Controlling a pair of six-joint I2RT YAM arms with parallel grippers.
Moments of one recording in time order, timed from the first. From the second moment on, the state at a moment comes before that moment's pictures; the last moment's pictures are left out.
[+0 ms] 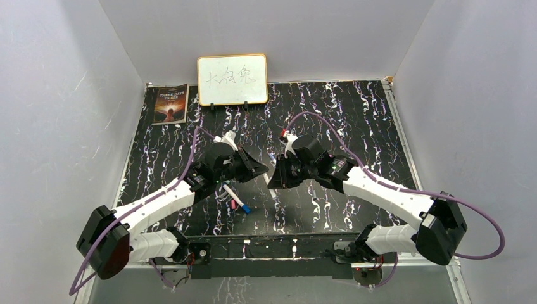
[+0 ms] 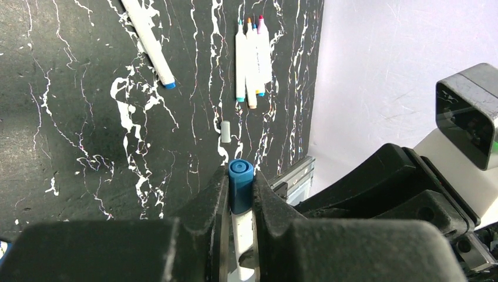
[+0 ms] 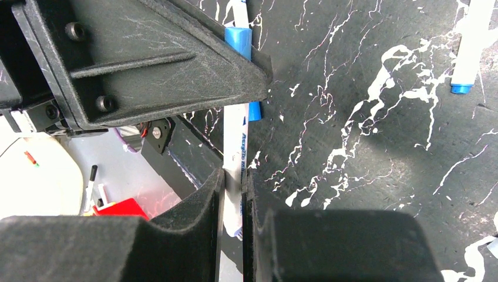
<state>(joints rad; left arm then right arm) -0.72 1.17 0.66 -0.02 0.13 -1.16 0.81 1.24 0.92 -0.37 -0.30 0.61</state>
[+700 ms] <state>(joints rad) -0.74 1.17 0.66 -0.04 0.11 -1.14 0.82 1.38 0.94 -0.30 -0.32 0.61</state>
